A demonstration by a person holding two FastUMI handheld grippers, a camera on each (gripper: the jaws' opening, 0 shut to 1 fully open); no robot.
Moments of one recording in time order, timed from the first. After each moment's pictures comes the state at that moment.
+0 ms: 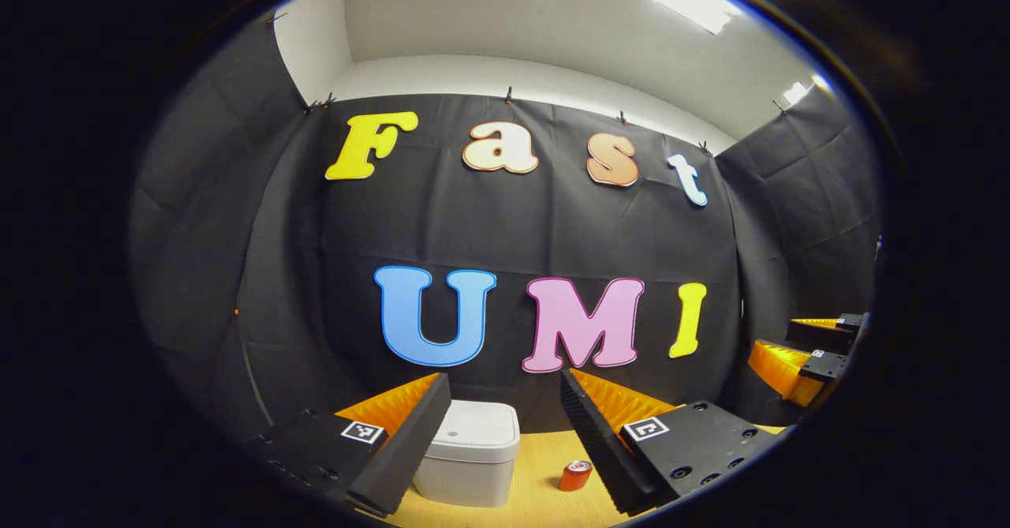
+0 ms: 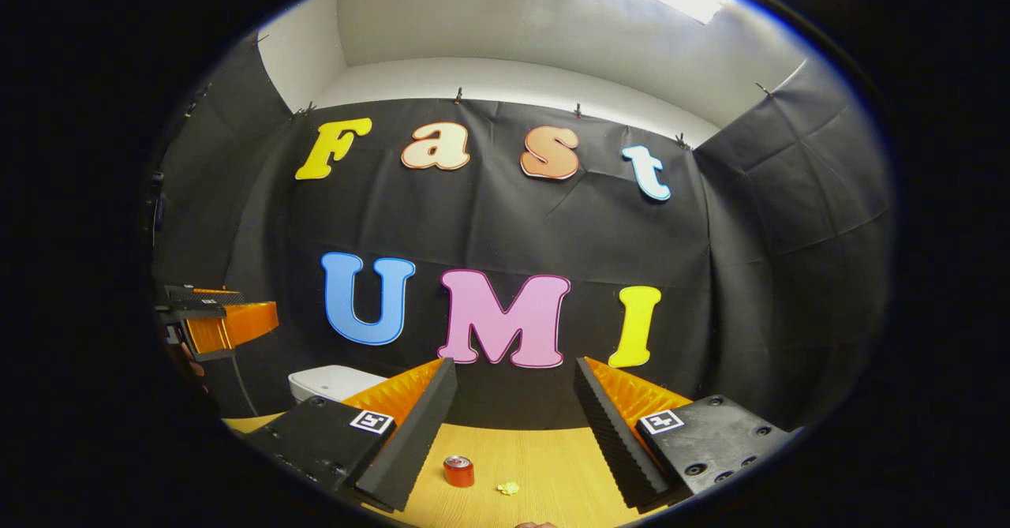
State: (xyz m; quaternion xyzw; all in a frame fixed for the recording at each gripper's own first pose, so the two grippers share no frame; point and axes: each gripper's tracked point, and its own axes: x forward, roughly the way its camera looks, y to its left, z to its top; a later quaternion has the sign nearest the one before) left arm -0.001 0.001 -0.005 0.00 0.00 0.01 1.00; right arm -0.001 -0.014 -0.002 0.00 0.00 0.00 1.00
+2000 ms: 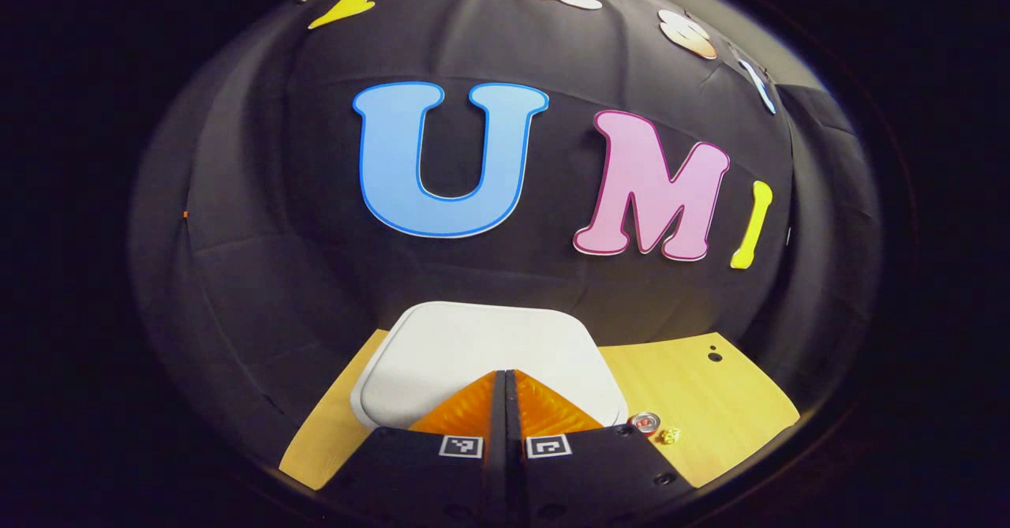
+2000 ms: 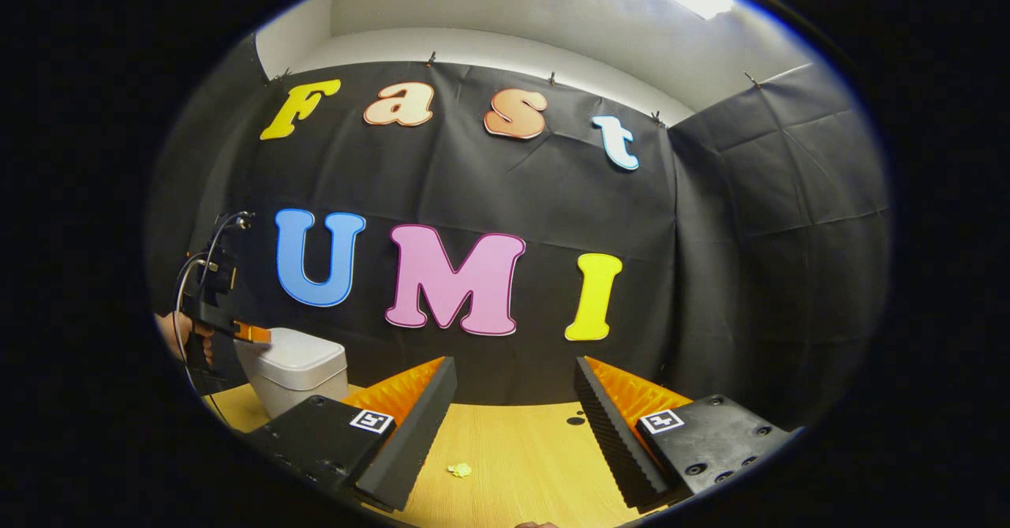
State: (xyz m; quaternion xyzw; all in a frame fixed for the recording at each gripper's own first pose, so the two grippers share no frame) left arm 0.164 0.081 -0.227 -0.04 0.27 0.01 0.96; right arm 0.016 -0.077 -0.058 -0.03 0.06 -0.07 1.00
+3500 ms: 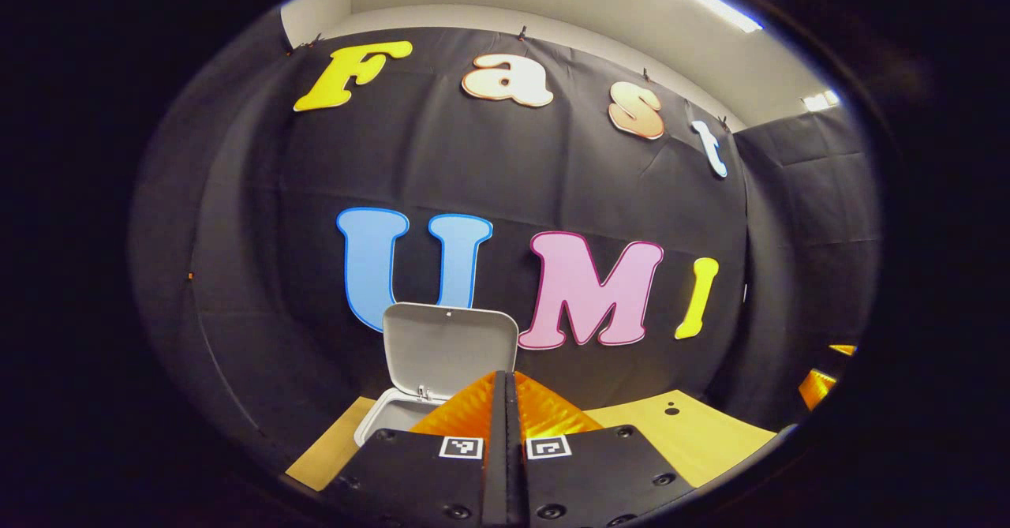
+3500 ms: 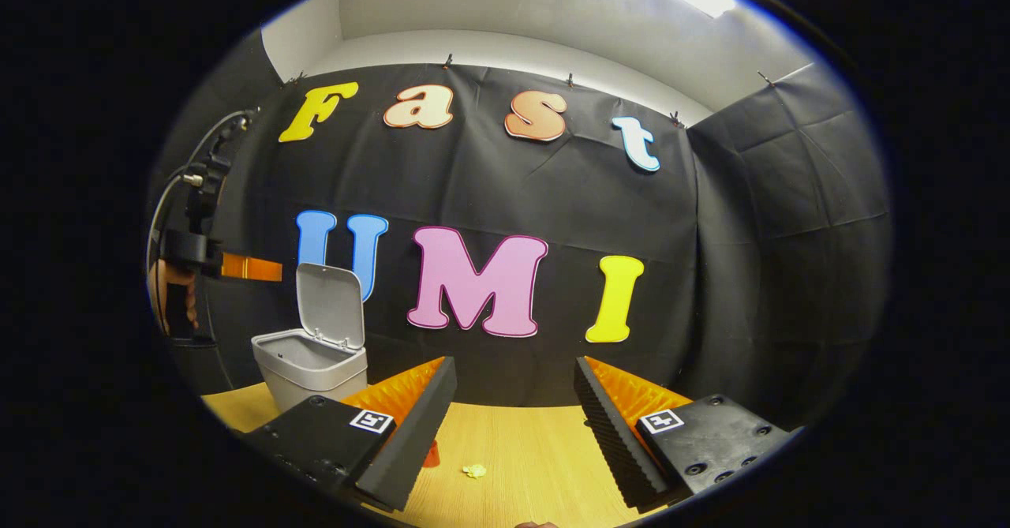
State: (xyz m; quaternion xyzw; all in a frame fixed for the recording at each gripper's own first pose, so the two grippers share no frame) left arm 0.112 0.016 -0.046 -0.04 0.09 -0.02 1.00; right arm 0.017 -0.052 -0.056 -0.03 0.06 -0.02 1.00
